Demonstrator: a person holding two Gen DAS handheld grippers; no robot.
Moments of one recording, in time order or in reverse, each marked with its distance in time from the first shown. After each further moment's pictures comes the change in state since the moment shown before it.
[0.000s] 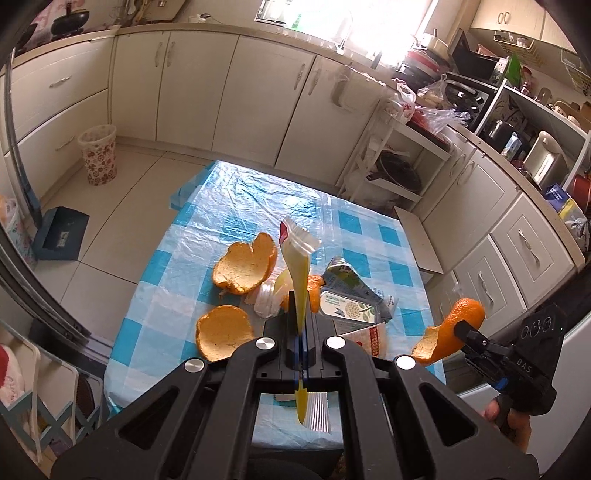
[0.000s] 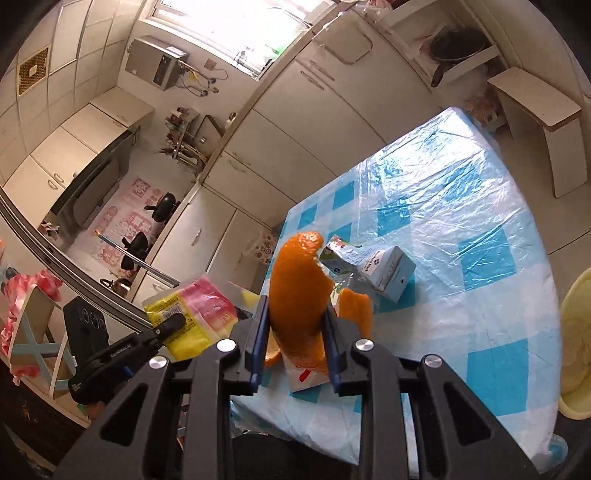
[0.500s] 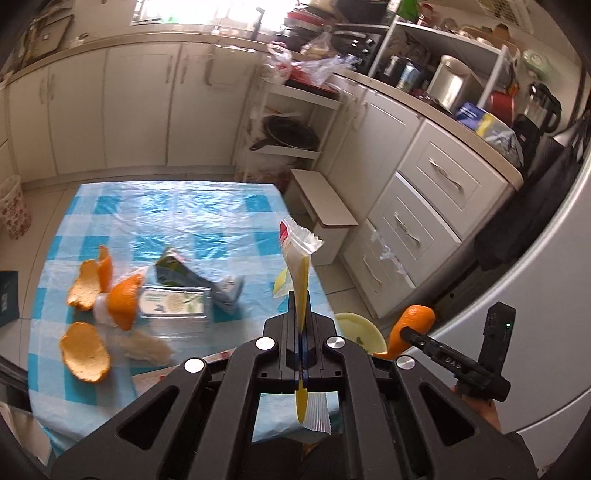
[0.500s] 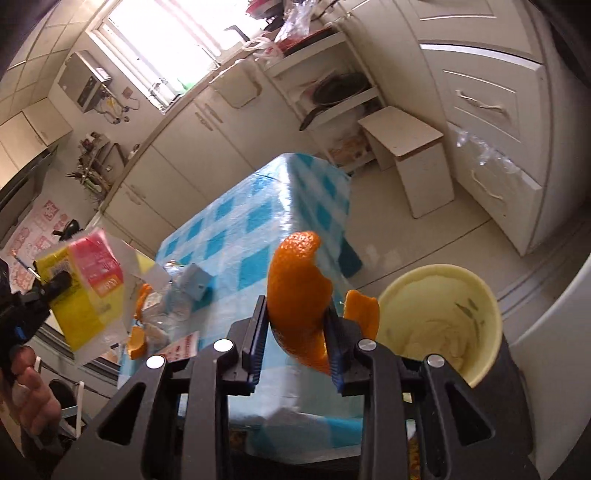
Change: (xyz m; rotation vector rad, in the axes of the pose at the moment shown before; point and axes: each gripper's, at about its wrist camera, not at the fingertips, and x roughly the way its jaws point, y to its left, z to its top) left arm 0.024 -0.180 -0.030 0.294 0.105 -0.259; right arm -0.117 -0.097 -0.024 0.027 -0.136 -0.453
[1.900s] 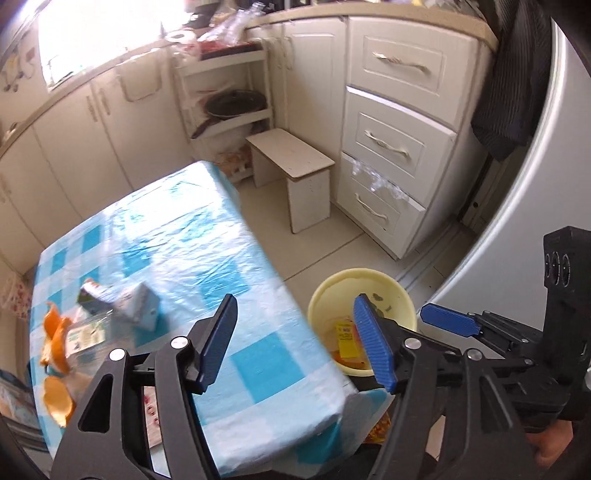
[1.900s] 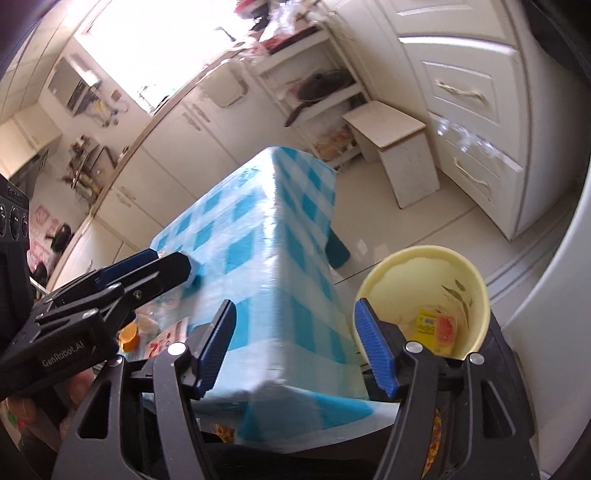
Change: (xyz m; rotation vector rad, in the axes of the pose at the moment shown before) left arm 0.099 -0.108 -0.036 0.336 0.118 0.132; right arm -0.012 0.001 -0.017 0.001 0.004 -0.013
